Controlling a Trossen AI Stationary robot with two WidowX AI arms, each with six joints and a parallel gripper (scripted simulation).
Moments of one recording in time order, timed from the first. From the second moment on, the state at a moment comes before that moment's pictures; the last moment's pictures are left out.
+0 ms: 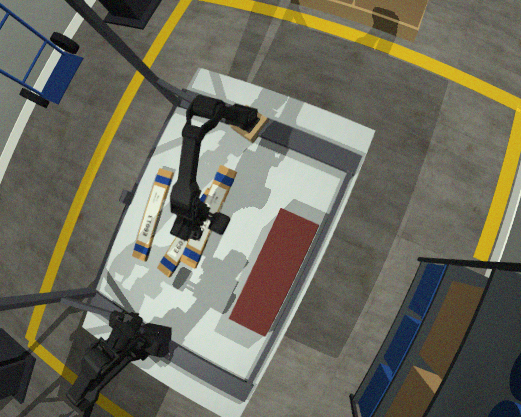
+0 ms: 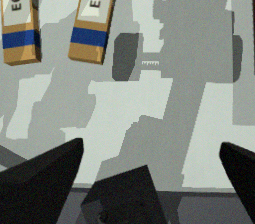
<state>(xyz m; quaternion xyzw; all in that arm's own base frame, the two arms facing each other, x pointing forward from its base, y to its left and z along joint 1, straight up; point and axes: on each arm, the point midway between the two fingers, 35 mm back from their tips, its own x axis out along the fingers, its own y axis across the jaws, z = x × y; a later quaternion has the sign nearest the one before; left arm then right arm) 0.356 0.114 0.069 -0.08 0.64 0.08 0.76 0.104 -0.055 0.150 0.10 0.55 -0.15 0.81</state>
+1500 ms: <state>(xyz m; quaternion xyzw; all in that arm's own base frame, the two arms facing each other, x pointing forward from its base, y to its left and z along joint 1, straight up) 0.383 0.193 0.060 -0.06 0.63 0.06 0.77 0.104 -0.055 0.150 0.10 0.55 -0.15 0.81</state>
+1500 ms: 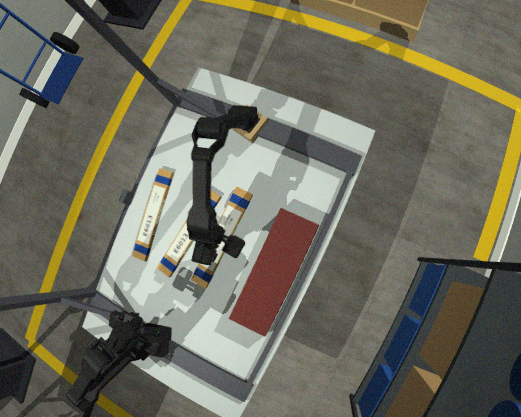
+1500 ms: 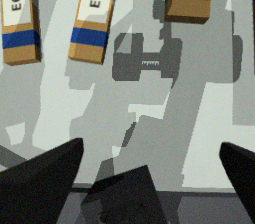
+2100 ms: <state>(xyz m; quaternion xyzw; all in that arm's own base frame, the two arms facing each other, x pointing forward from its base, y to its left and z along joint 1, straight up) 0.395 0.220 0.067 -0.06 0.62 0.07 0.78 0.104 -0.055 0.150 0.10 0.55 -0.15 0.81</state>
